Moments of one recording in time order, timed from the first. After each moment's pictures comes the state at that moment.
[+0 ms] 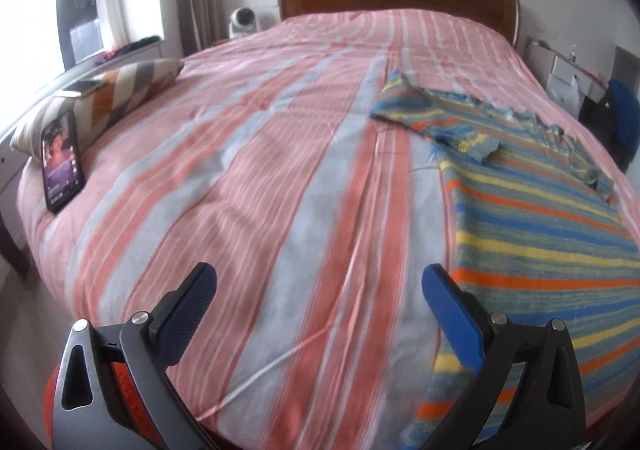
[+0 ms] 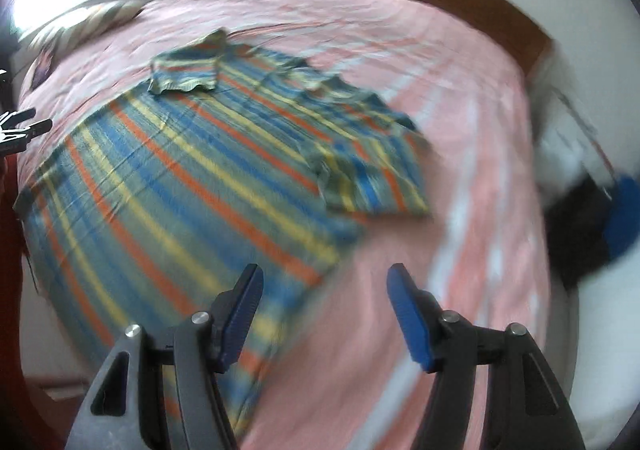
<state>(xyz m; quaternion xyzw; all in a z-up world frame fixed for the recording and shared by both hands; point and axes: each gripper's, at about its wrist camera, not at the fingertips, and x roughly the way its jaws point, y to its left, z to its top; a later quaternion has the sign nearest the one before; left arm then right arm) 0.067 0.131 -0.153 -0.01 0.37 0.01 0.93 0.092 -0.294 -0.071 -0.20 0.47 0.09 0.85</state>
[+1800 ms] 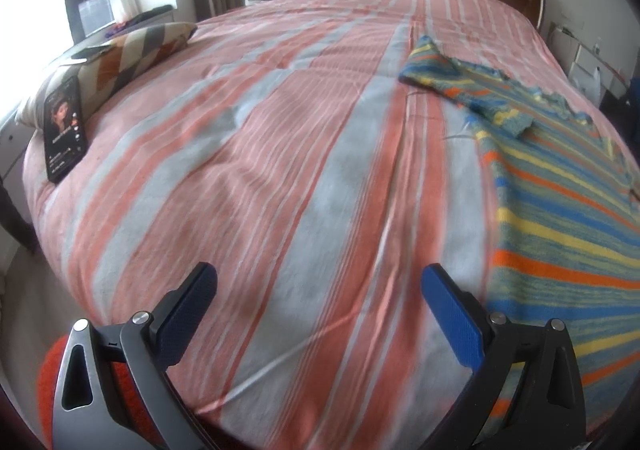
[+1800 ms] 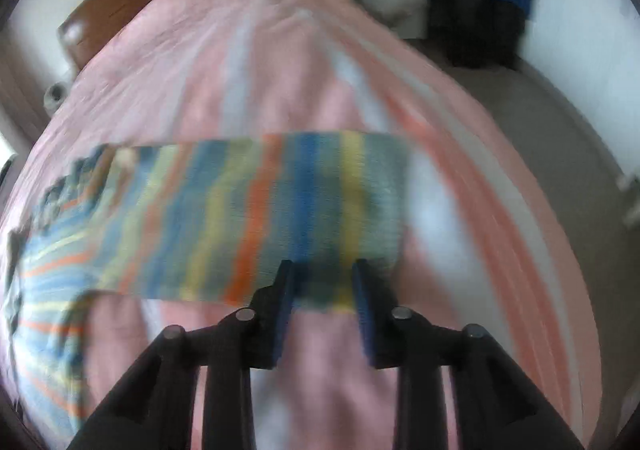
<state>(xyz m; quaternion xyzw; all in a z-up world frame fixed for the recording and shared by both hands) 0.076 0.144 -0.162 -0.02 0.42 0.03 0.91 0.107 -0.594 -0.135 0.18 0.47 -0.21 0.84</state>
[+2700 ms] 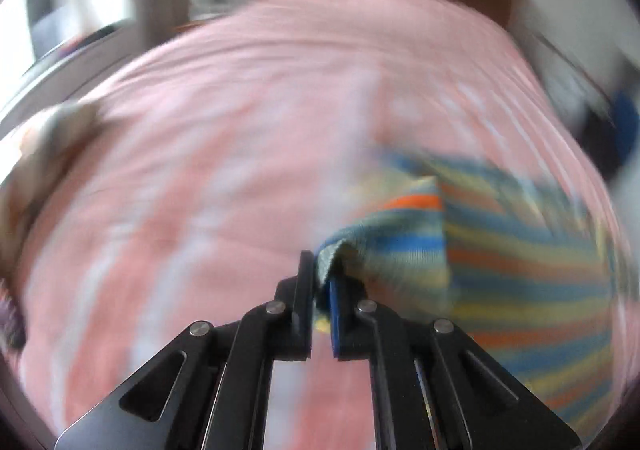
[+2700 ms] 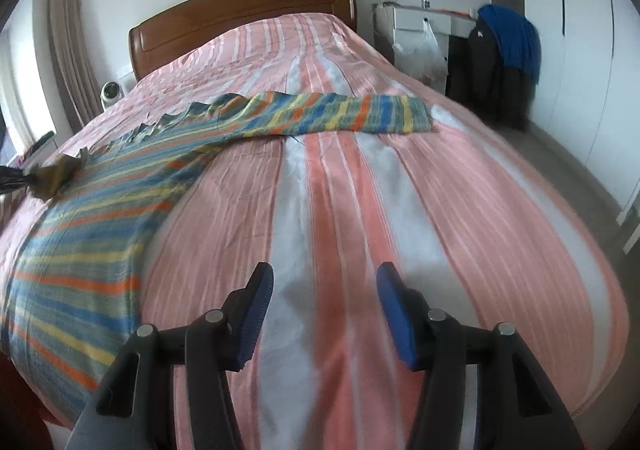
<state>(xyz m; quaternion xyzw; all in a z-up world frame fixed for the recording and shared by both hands) 0.298 0.137 -0.096 -0.05 0.42 0.00 0.91 -0.050 -0.425 -0.138 0.11 0.37 -0.15 0.91</state>
